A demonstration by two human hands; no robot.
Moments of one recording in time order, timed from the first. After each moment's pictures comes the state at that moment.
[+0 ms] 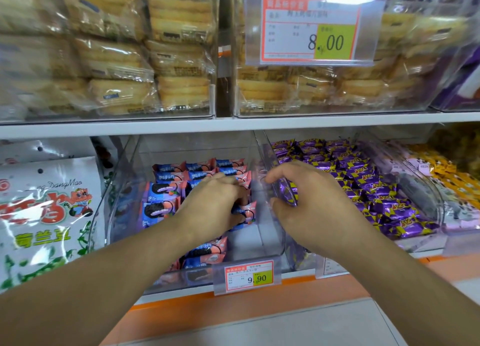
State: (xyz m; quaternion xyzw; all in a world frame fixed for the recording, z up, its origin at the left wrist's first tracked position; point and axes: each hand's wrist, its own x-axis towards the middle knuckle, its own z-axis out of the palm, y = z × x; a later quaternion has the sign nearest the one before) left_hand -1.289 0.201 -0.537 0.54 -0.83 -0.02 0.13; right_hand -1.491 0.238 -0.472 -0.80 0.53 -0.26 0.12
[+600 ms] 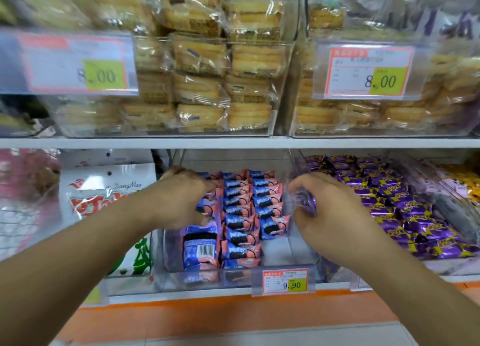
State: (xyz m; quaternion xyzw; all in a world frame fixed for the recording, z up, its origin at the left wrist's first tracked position) left_hand -1.181 0.231 -0.467 0.62 -0.78 0.00 -0.13; right_hand -1.462 0.246 -0.463 -0.82 0.52 -0.23 0.09
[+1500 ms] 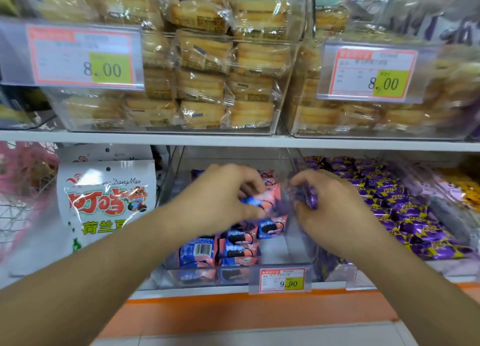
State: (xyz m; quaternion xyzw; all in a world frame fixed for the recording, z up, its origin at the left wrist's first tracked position) left_hand -1.243 0.250 -0.457 0.59 -0.75 -0.20 0.22; right_hand -1.466 0.238 -0.462 -0.81 0.53 -0.24 0.10
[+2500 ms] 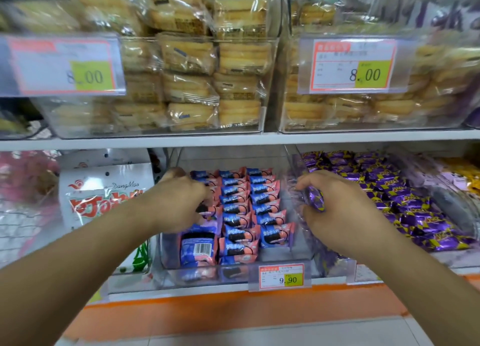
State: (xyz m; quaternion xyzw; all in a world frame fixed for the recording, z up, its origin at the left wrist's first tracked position) left_hand -1.189 0.238 -0.472 0.63 -0.77 0.01 -0.12; right_hand -1.485 0.237 -0.471 -0.80 0.54 -0.21 0.11
